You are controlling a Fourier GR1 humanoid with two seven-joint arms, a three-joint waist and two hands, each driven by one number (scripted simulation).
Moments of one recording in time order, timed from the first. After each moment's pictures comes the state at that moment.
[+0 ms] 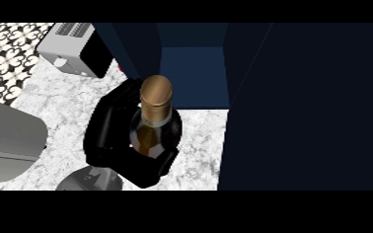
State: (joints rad) left arm -0.22 0.03 -0.33 -1.82 0.21 0.25 0.04; right arm -0.08 -0.04 0.08 -2.48 -0.08 0.10 0.66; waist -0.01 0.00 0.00
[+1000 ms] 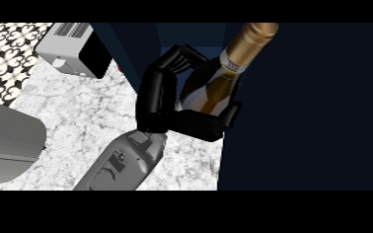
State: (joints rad) left arm -0.56 0.00 -0.45 -1.57 0.14 0.59 0.06; right arm -0.08 -0.05 0.05 -2.49 -0.11 0.13 0.67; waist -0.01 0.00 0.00
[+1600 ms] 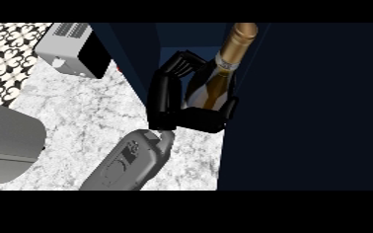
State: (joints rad) left arm -0.56 0.00 -0.49 -1.43 0.31 0.68 -0.14; right arm -0.08 -0.05 0.07 -2.49 -0.10 0.13 0.66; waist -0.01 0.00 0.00
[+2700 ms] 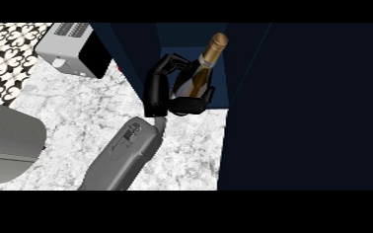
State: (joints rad) left arm -0.59 0.00 -0.39 -1.07 0.34 0.60 -0.43; right arm -0.06 -0.05 0.06 -2.48 -0.10 0.14 0.64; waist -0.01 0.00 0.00
